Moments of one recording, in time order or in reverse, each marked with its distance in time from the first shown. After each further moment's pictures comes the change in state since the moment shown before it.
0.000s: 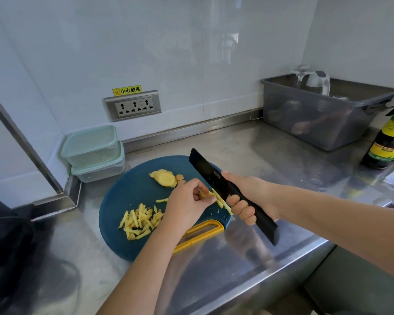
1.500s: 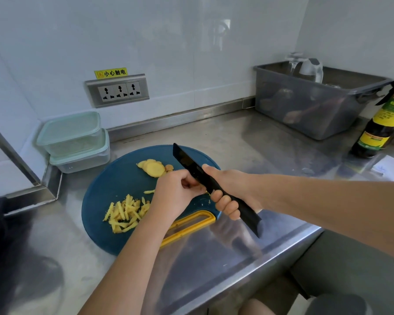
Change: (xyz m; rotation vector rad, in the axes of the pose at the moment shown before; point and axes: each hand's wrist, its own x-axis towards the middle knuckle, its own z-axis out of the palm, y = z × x) left_hand 0.000 0.006 -0.009 -0.061 0.009 0.025; right_hand 0.009 -0.006 0.019 -0.129 0.053 0.095
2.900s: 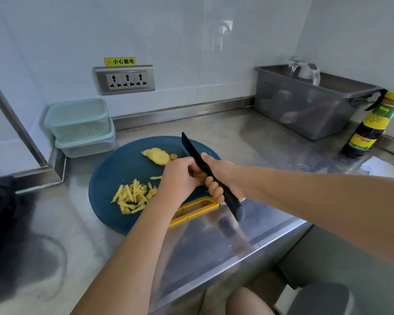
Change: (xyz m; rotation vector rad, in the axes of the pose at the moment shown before) left_hand 0.001 -0.008 -0.001 0.059 0.013 0.061; right_hand 0.016 -0.005 0.030 0.115 0.174 -0.008
